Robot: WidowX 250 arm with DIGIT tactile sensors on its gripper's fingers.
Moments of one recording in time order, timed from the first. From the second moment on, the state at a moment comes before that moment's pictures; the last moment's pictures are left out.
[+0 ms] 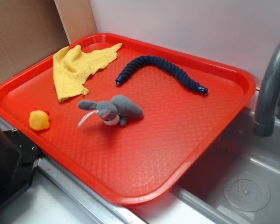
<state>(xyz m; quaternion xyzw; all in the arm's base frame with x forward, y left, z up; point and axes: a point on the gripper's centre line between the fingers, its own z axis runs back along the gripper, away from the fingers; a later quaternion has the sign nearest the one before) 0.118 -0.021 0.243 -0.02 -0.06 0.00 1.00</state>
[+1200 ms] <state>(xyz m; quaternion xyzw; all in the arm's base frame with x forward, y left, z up) 0.163 -0.026 0.215 -0.01 -0.04 0.03 1.00</state>
